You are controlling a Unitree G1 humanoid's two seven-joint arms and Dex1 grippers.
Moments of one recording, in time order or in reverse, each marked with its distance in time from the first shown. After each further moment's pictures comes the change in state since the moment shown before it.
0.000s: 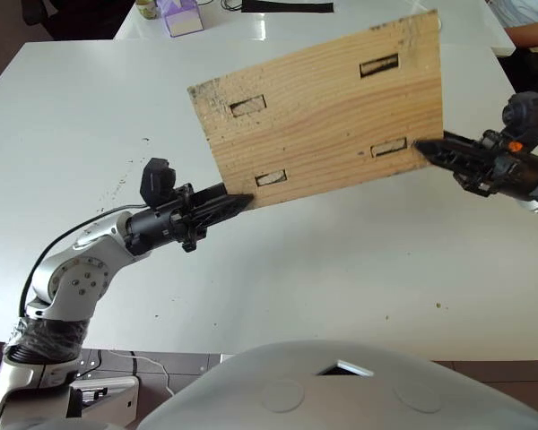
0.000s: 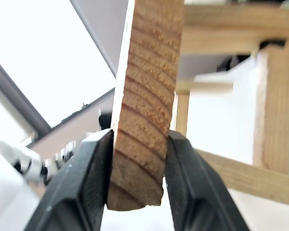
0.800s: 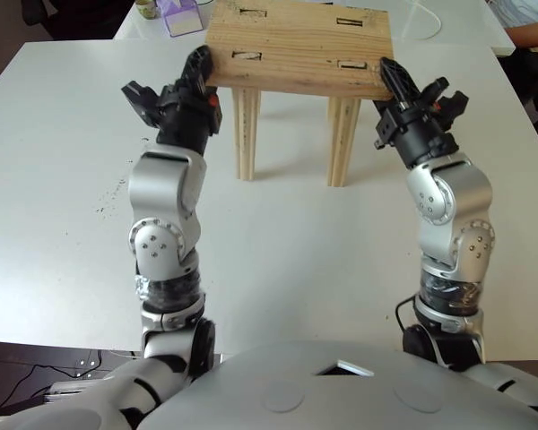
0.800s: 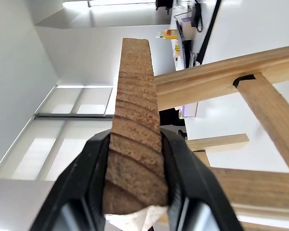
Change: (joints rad) left arm -0.486 -0.737 0.096 -0.115 -0.288 -0.498 1.711; right arm -0.151 0.860 0.104 -0.297 0.368 -0.612 -1.648
